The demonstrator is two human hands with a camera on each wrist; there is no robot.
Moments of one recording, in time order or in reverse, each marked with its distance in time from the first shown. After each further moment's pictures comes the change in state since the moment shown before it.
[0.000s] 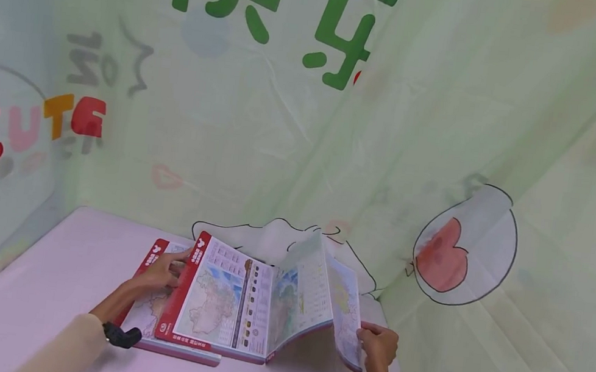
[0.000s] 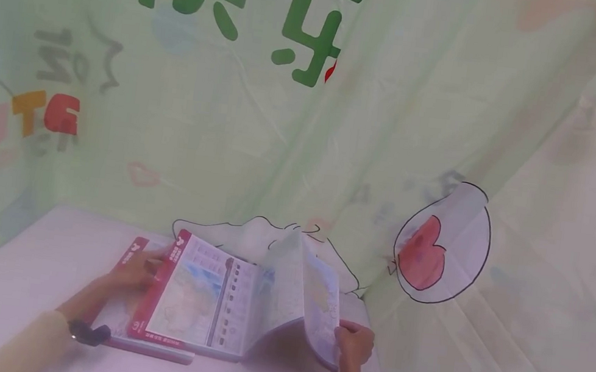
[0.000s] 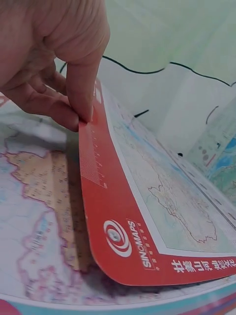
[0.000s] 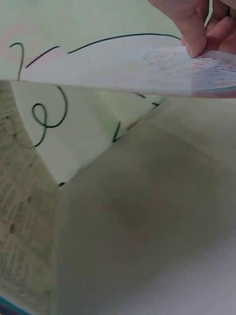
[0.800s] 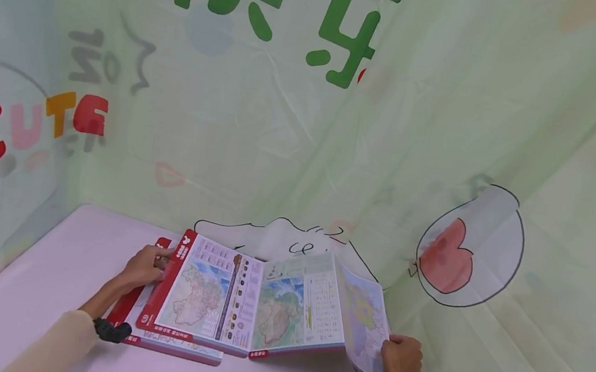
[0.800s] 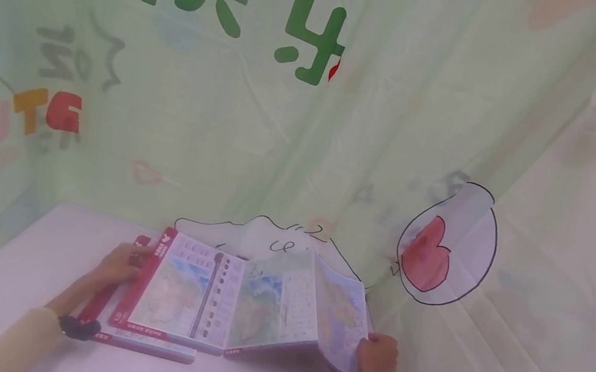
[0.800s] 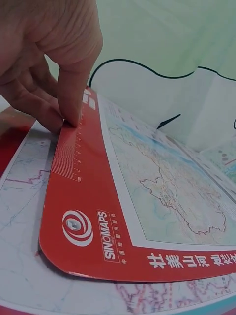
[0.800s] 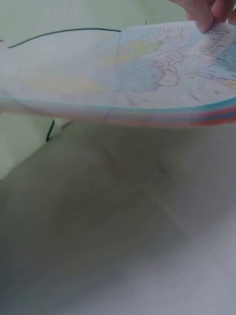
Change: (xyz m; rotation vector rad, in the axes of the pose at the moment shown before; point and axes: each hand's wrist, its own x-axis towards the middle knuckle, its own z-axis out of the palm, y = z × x) left_hand -0.010 -0.004 -0.030 0.286 0.214 -0.076; right_hand 0.052 0.042 -0.022 -0.348 0.279 -0.095
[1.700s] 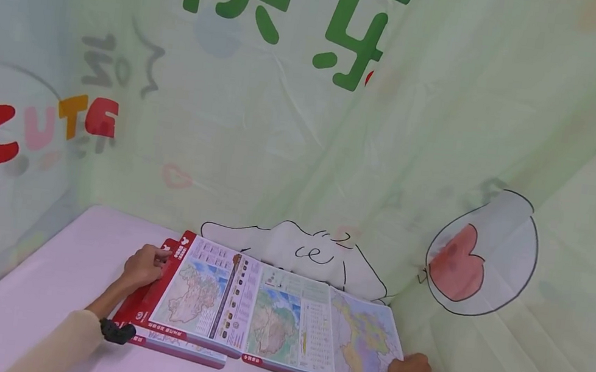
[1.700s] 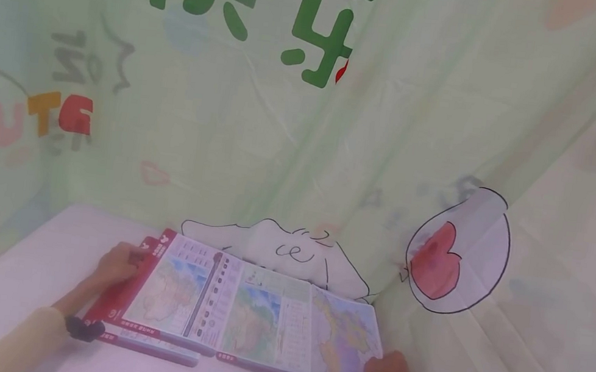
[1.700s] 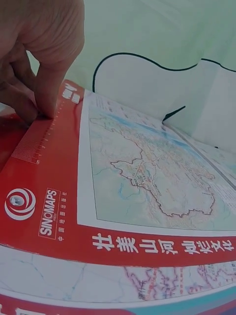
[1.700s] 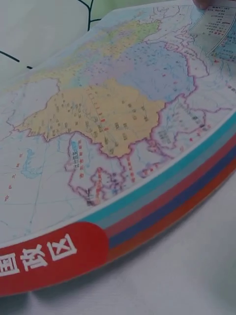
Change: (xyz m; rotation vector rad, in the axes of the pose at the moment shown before) left_hand -0.010 0.004 -0.005 0.083 0.159 -0.044; right_hand 0.023 0.052 0.026 -0.142 0.016 -0.106
